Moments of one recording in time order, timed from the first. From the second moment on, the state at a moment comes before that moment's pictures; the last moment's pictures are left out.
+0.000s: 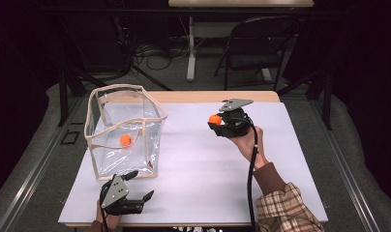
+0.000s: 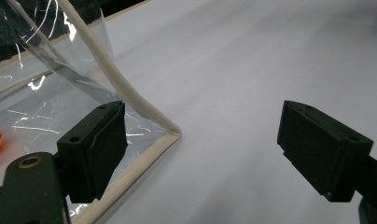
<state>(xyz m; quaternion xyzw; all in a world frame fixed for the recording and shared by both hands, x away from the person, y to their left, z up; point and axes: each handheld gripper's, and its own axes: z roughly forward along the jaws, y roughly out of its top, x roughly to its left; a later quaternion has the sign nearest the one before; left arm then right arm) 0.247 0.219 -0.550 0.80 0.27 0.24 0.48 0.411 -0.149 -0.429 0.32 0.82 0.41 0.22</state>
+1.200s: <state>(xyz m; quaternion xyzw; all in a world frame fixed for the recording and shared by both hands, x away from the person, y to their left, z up) 0.248 0.218 -0.550 0.80 0.27 0.23 0.48 0.416 -0.136 -0.404 0.31 0.81 0.44 0.23</state>
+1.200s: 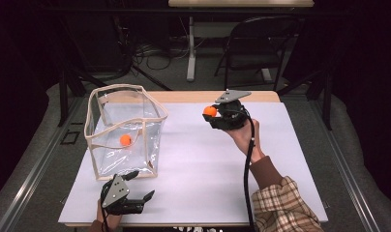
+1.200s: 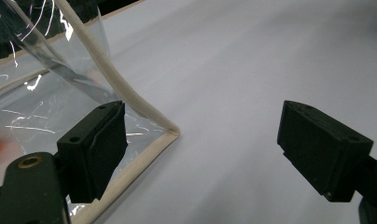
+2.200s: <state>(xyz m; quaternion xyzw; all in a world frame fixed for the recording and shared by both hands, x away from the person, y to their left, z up) 0.248 0.218 -0.550 0.80 0.27 0.24 0.48 0.426 -0.105 -0.390 0.29 0.81 0.45 0.23</state>
